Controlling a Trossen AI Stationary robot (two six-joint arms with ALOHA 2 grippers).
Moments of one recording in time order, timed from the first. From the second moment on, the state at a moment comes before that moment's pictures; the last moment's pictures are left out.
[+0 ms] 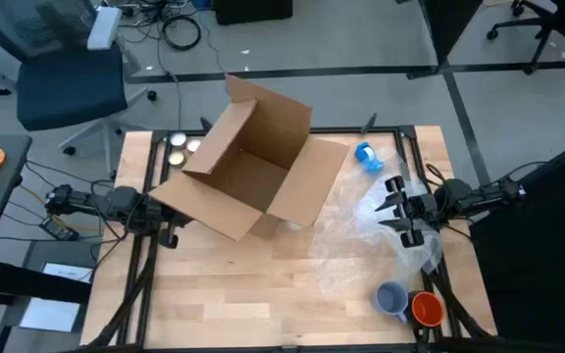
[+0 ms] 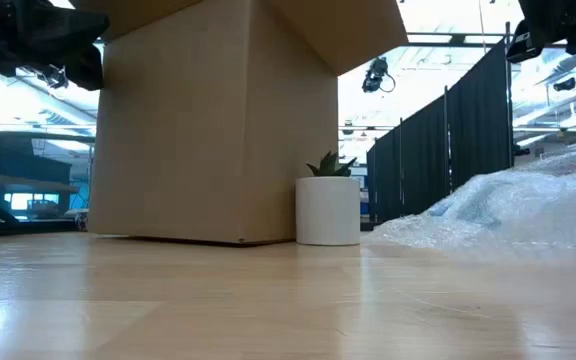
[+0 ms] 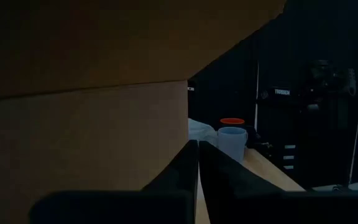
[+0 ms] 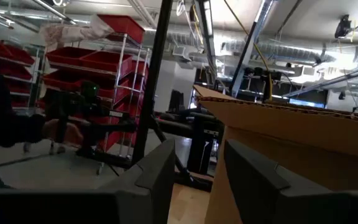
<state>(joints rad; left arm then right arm) -0.22 0.01 0.09 0.11 -0.12 0.02 0.19 0.01 0.03 0.38 -0.07 -0.18</state>
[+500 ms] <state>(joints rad) -0.22 0.01 0.09 0.56 0.00 -0.08 0.19 0.01 0.03 0.38 -0.07 -0.18</state>
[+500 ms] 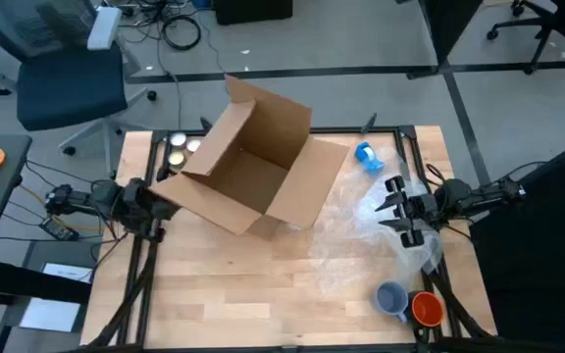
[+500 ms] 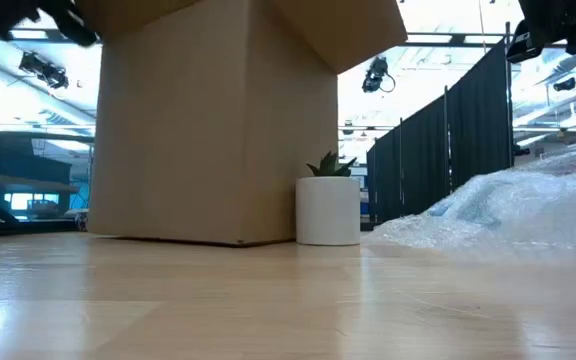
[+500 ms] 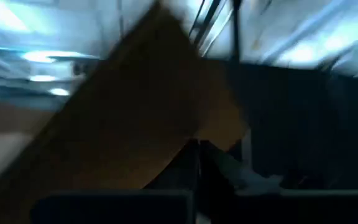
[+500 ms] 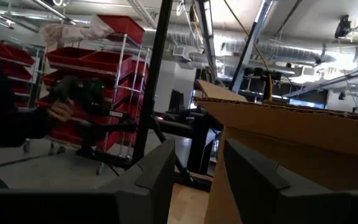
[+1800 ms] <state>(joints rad) -0.25 0.73 0.69 0.76 0.58 -0.05 0.19 0.01 0.03 0.38 -0.07 -0.18</state>
